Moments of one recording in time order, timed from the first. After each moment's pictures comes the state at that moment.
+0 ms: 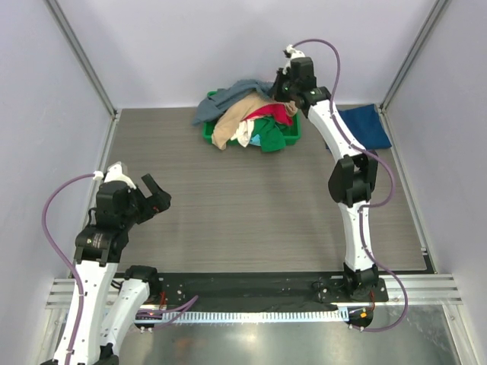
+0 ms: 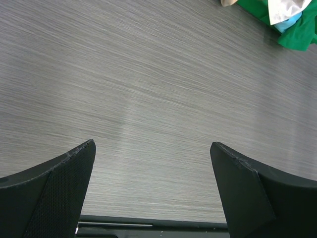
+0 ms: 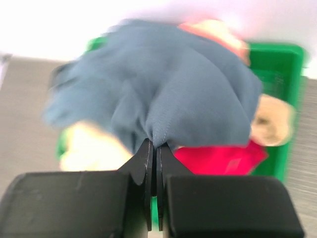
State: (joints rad) left arm -0.11 0.62 0.88 -0.87 -0.03 -0.54; right arm 0.29 2.33 2.34 -0.44 -0.12 0.33
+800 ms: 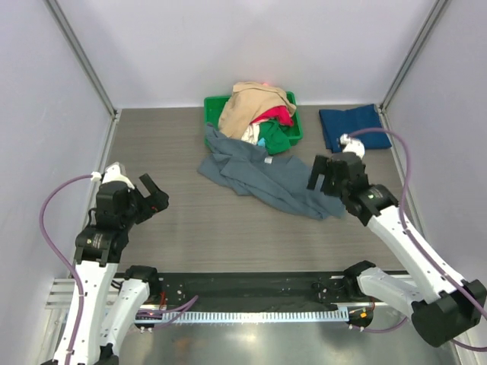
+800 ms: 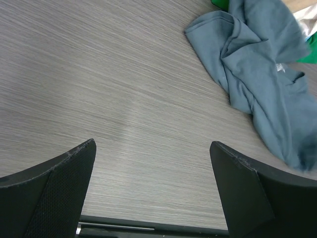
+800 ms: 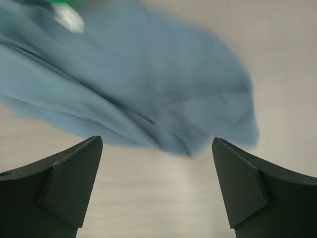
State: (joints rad) left arm -0.11 0.62 0.87 -0.87 -0.08 -0.55; right arm 0.42 0.96 0.97 -0.57 0.30 0.45
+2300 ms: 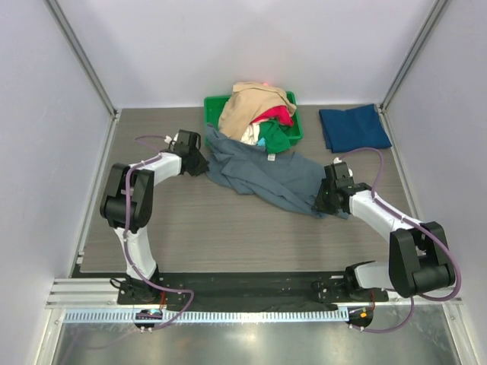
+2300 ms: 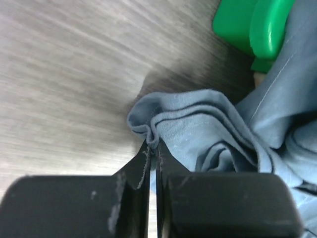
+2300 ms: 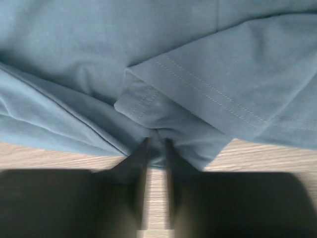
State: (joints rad) left arm -0.26 1.93 1.21 -0.20 -0.03 -0.84; right arm 0.22 1.31 0.69 -0.42 0.03 0.60
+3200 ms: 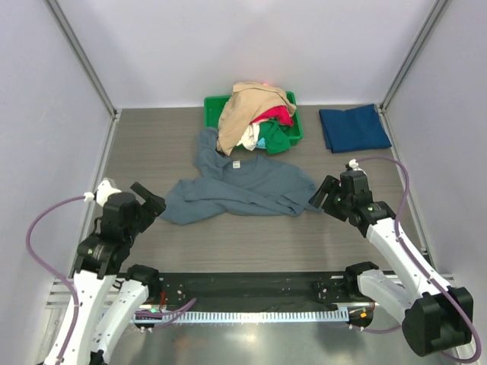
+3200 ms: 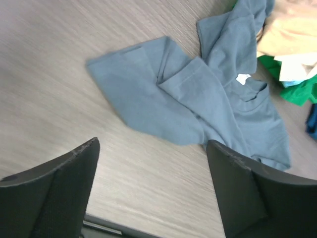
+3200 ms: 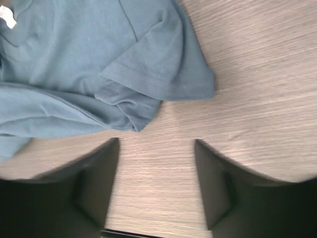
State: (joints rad) left arm -0.24 0.57 0.80 -0.89 -0.30 -0.88; right arm 0.22 0.94 0.63 -0.51 -0.03 0.66
